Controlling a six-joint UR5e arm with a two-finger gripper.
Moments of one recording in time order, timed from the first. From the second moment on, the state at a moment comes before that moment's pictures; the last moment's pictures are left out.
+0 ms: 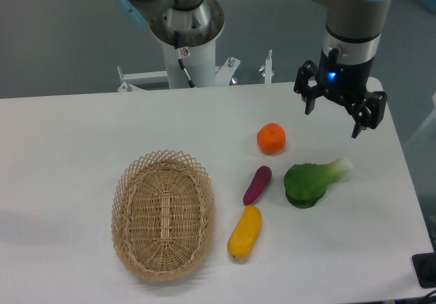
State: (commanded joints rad) arm 2.66 -1.81 -1.34 -1.39 1.53 1.37
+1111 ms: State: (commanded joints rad) arm 2.54 -1.81 -1.67 -1.11 1.53 1.13
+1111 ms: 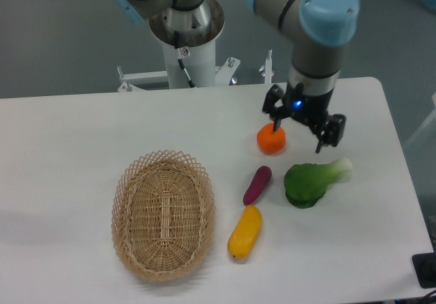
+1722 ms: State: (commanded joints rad) arm 2.53 -1.95 -1.74 -1.00 1.53 1.14
